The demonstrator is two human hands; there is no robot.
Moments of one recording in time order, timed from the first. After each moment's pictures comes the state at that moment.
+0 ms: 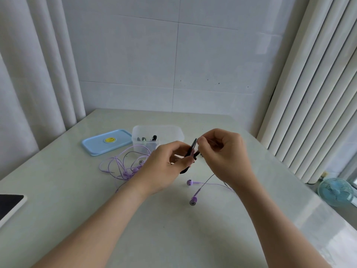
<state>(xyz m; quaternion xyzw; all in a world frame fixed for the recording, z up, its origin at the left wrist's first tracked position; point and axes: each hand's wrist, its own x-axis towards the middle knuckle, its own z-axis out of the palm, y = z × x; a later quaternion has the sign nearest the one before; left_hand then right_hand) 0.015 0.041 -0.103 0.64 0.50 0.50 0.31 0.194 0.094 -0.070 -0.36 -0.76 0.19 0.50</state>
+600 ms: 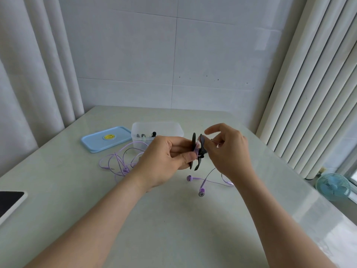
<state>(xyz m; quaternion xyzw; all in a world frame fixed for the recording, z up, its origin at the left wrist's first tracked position) 0.022 0.036 -0.093 0.58 0.45 0.55 0.40 0.199 0.116 -0.085 -0.45 -0.74 0.14 0.48</state>
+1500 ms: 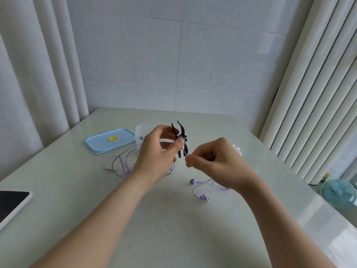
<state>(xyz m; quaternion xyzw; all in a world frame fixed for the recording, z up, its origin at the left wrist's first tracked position) 0.008 0.045 -0.094 0.50 0.51 0.65 0.25 0.198 0.083 -0.067 -0.32 -0.83 0.34 0.32</state>
